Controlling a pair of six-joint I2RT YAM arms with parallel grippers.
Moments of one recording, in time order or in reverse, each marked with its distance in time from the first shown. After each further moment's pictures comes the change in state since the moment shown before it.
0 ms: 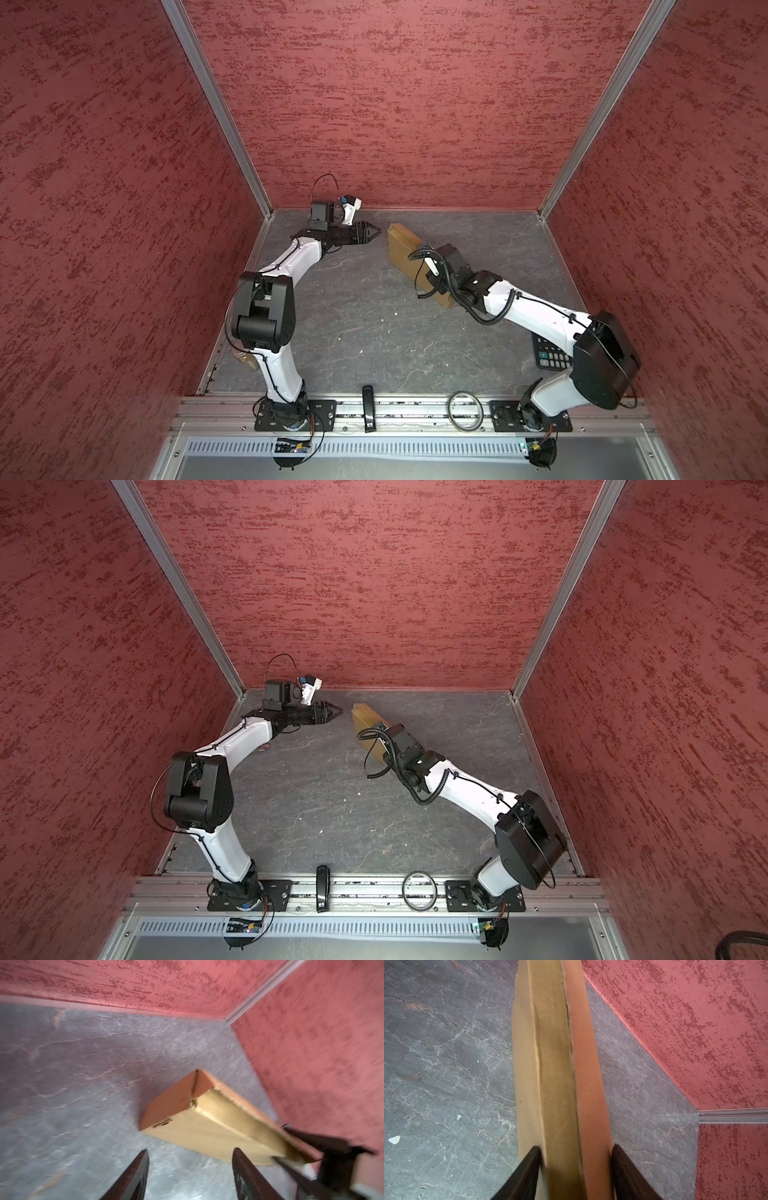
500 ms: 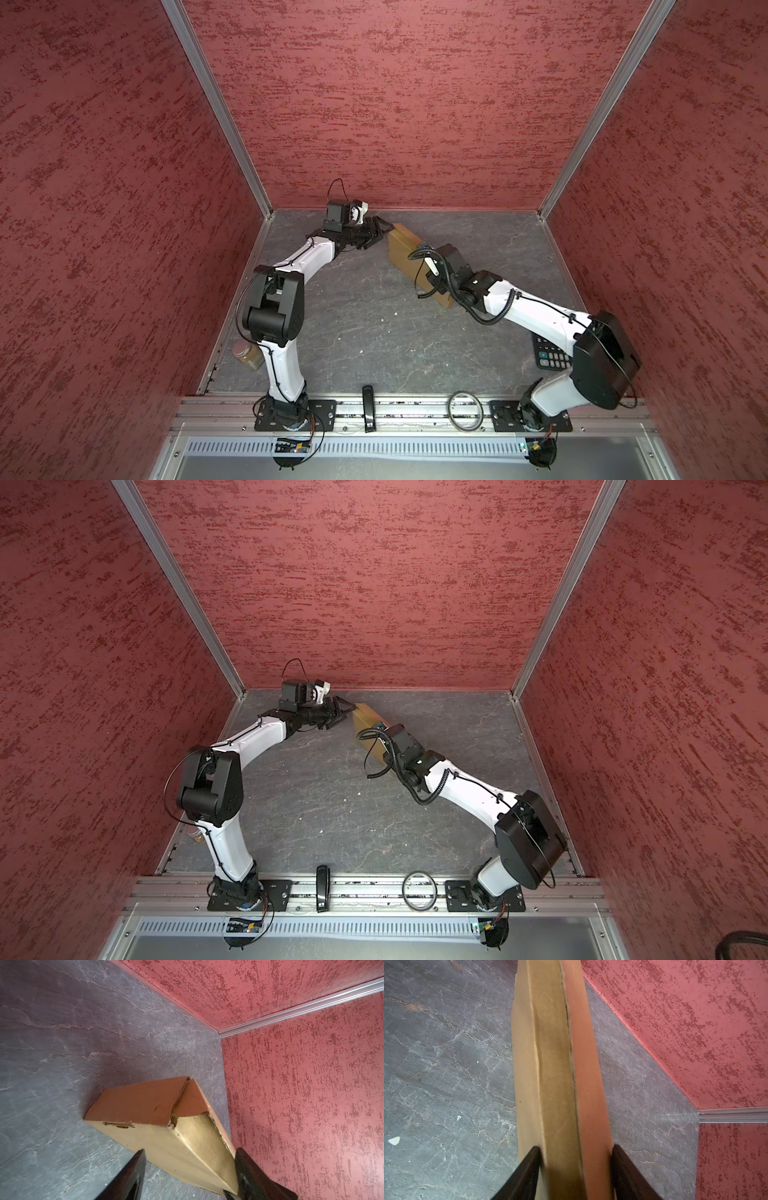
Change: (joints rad) left arm -0.097 0.072 0.050 0.039 -0.064 -0.415; right arm 0.000 0.001 0.000 0.002 -0.004 0.003
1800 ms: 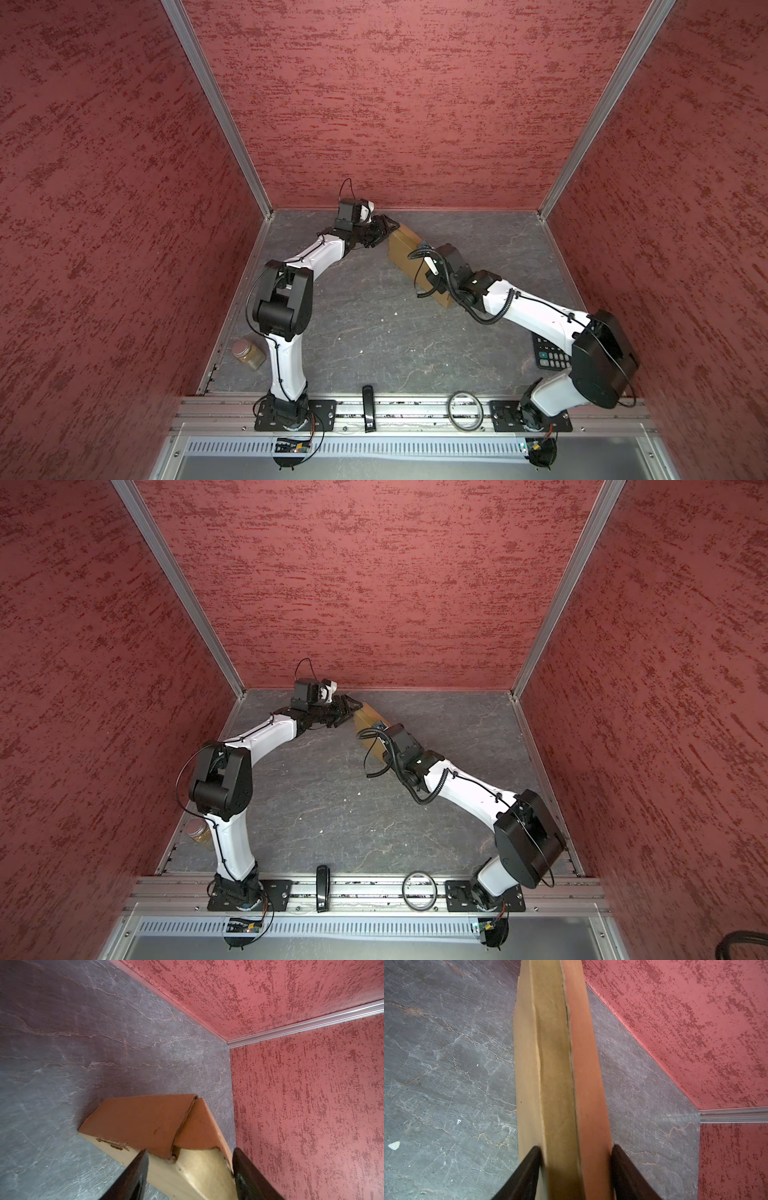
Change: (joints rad) left arm -0.051 0.076 0.066 0.011 -0.106 -0.039; right arm 0.000 0.006 0.002 0.011 -0.001 0.007
